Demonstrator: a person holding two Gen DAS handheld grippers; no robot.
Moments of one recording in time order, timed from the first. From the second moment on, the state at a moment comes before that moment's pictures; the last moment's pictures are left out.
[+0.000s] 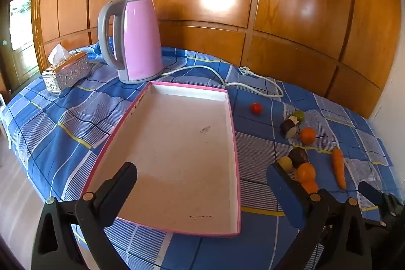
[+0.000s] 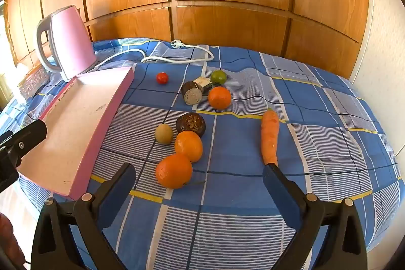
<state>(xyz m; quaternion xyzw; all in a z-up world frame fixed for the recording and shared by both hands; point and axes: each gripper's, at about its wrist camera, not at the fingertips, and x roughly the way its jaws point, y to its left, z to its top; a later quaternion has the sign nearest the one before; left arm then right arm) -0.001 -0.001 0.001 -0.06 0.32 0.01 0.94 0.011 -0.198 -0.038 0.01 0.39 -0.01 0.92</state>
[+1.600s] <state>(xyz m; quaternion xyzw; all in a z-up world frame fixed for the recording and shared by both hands) -0.012 -0.025 0.007 -0.02 0.32 -0.02 0.95 0.005 -0.231 -0.036 0.05 0.39 -0.02 0.92</state>
